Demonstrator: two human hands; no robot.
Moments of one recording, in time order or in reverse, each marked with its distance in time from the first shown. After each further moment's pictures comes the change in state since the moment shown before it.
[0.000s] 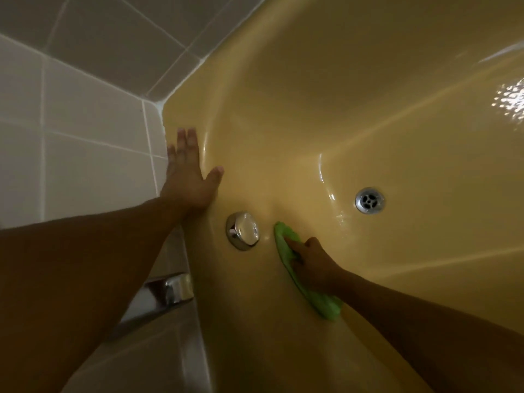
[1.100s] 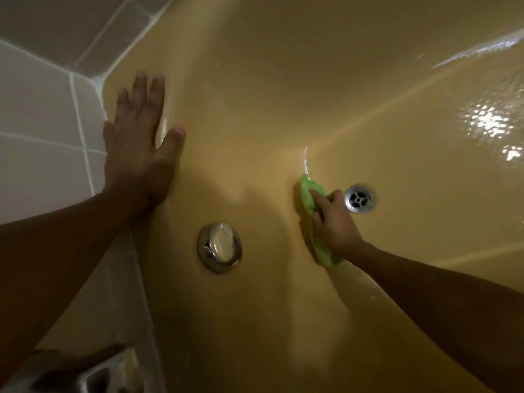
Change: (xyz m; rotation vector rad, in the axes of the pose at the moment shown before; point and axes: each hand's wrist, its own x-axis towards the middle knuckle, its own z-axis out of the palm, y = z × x) left_hand 0.057 -0.017 0.010 -0.025 0.287 0.270; right_hand 0.064 0.062 -0.055 0.063 0.573 0.016
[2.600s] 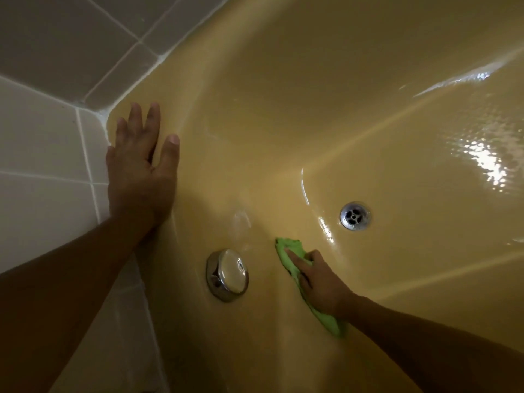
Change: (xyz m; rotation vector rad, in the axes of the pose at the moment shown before) left_hand 0.011 -0.002 0.002 -0.127 0.090 -0.073; right_hand -0.054 0.010 0.047 -0.118 -0.340 -0.114
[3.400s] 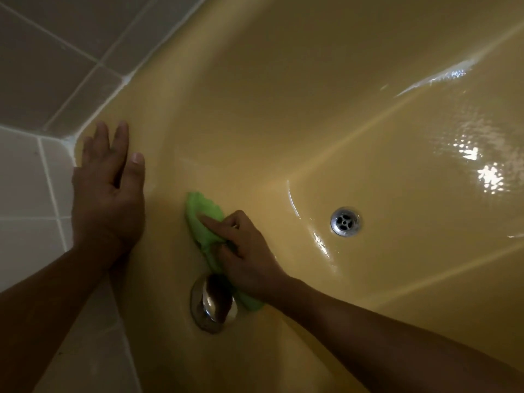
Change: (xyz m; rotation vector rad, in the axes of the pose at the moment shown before) left_hand 0.012 -0.010 0.000 -0.046 0.043 0.013; right_hand 0.059 -0.159 -0.062 0.525 0.375 -0.315
